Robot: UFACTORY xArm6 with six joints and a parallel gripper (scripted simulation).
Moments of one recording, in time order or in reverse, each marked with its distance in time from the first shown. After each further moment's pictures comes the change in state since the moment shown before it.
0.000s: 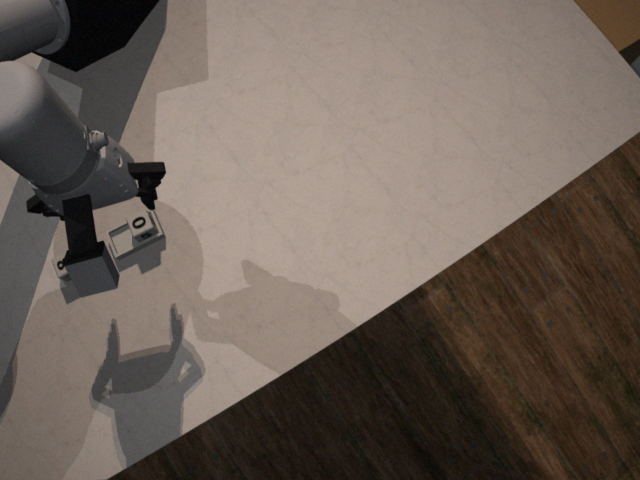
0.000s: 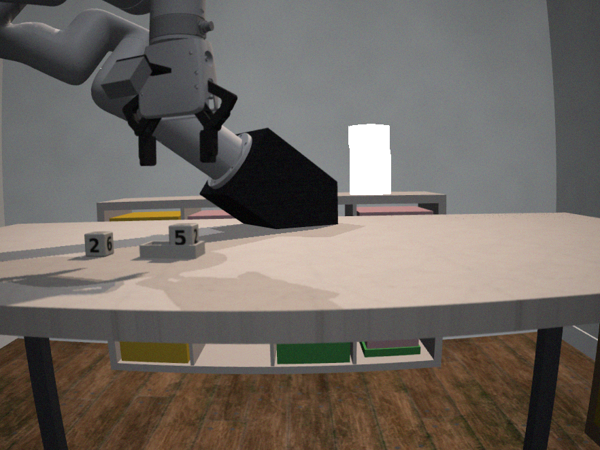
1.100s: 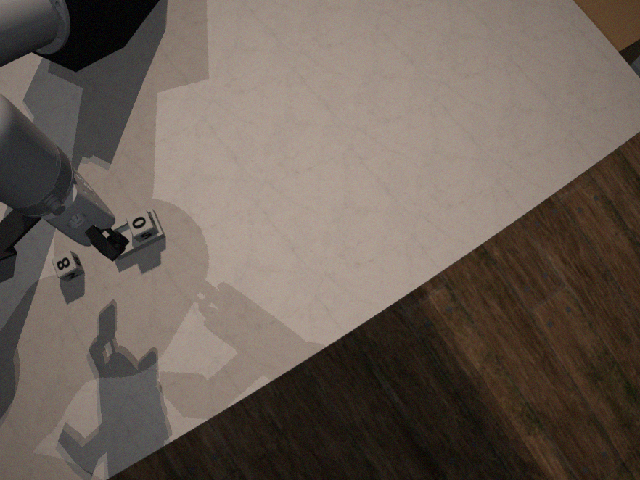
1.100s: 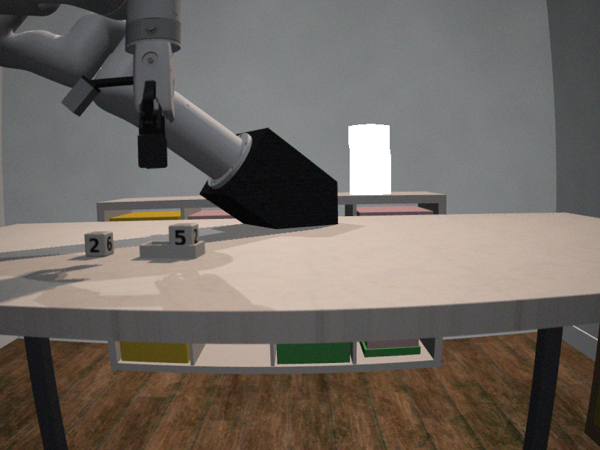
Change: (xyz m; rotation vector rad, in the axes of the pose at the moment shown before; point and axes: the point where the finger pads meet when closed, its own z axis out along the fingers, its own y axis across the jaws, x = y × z) arm 0.011 0.029 0.003 0.004 -0.010 1.057
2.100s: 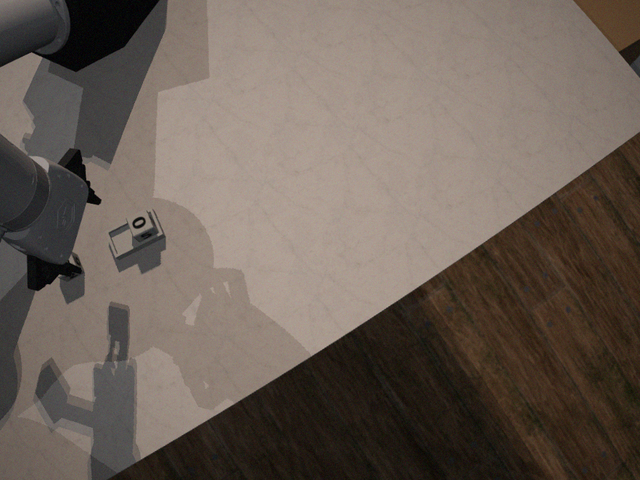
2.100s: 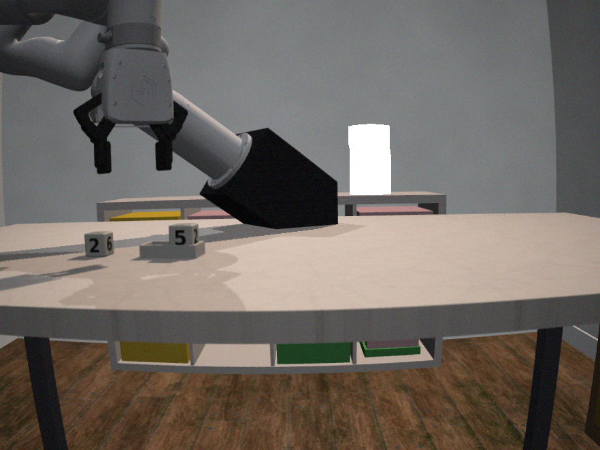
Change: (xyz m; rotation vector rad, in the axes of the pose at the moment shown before) arm 0.027 0.007 0.004 -0.001 -0.003 0.972
